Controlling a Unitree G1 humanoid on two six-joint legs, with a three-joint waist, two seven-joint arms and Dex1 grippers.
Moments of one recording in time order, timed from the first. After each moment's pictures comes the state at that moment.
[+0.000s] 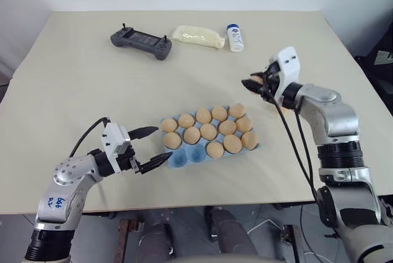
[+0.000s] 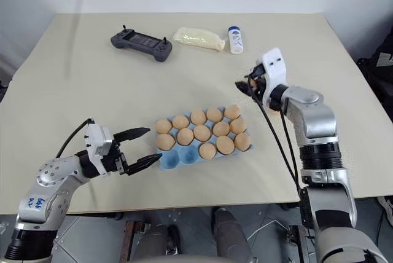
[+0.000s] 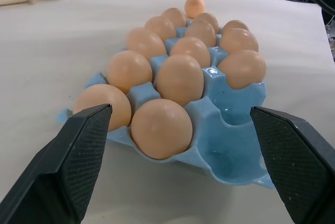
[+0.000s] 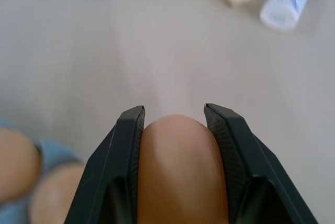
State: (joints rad) left arm -0.05 0.58 0.12 -0.26 -0.48 0.25 -0.87; right arm -0.79 -0.49 -0.04 0.18 0.29 0.63 0.65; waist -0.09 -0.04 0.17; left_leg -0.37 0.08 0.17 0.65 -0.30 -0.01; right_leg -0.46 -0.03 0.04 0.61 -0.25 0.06
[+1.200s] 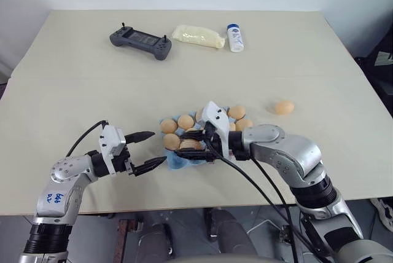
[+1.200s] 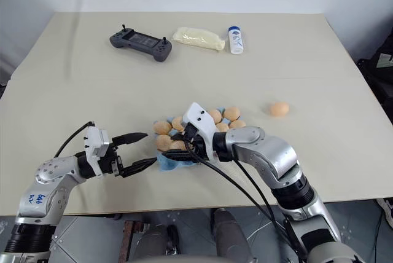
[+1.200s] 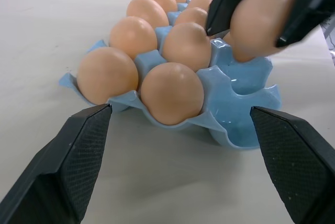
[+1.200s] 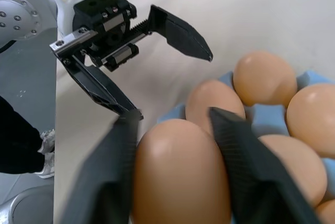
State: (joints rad) left arm -0.07 0.61 0.12 -0.12 -0.47 0.20 -0.97; right arm -0.59 -0.38 0.32 -0.35 0.55 0.98 0.71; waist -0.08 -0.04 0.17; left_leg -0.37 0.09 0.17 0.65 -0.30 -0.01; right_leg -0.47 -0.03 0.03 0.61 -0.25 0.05
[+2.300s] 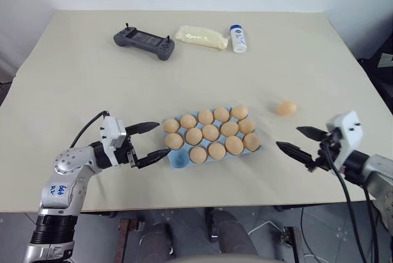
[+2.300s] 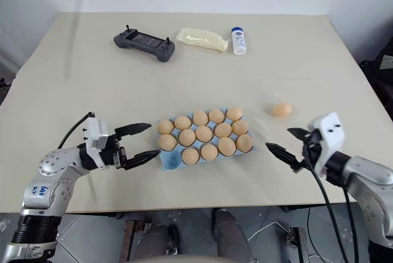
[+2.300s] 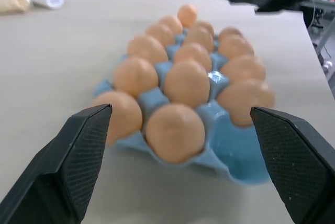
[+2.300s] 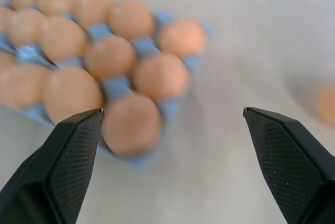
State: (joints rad) left arm -0.15 0.58 0.12 -0.11 -0.51 0.20 -1.01; right arm 0.04 -0.72 -0.45 -0.47 0.58 0.81 0.73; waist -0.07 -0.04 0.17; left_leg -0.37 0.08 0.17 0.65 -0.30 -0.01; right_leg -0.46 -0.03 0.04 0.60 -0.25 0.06
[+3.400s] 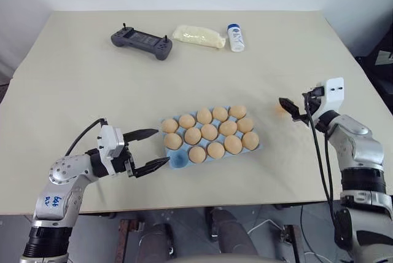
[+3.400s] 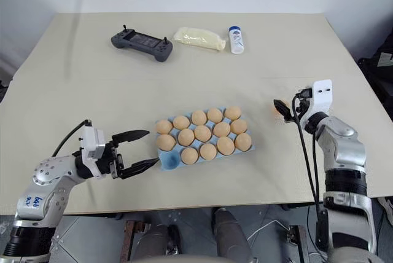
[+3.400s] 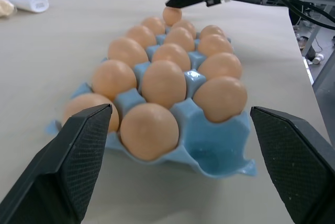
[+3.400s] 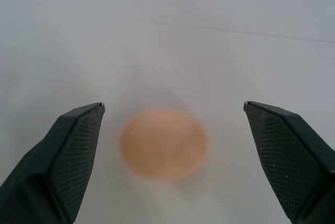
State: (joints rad) left arm -0.05 0.60 0.14 -0.19 -0.51 0.17 -1.00; right arm -0.57 -0.58 -0.24 0.43 0.31 0.40 0.54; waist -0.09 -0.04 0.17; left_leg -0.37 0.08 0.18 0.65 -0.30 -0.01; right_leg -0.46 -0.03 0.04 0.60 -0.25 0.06
